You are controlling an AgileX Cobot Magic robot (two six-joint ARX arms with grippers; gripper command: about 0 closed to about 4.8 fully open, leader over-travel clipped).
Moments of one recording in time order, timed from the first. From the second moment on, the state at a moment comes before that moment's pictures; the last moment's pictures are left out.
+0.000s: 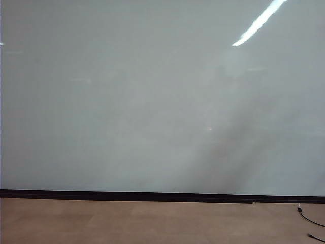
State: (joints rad) left arm 0.00 0.00 0.00 -0.13 0.00 -0.01; right arm -0.04 0.00 0.00 0.04 0.02 -0.08
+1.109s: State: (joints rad) left arm 0.00 0.00 0.00 -0.13 0.00 -0.01; right arm -0.04 0.00 0.00 0.01 0.33 -0.08
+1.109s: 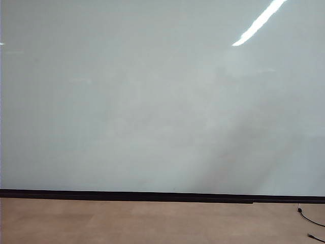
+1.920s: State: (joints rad) left arm 0.00 0.00 0.00 -0.13 0.00 -0.01; right arm -0.04 0.02 0.04 0.02 0.29 -0.09
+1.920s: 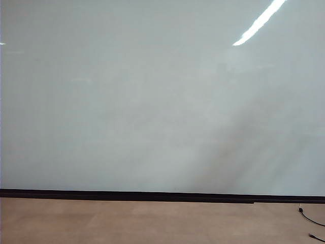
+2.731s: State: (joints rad) left arm 0.00 0.00 0.00 -0.13 0.00 -0.01; right arm -0.41 1.02 0.10 1.03 -0.20 -0.10
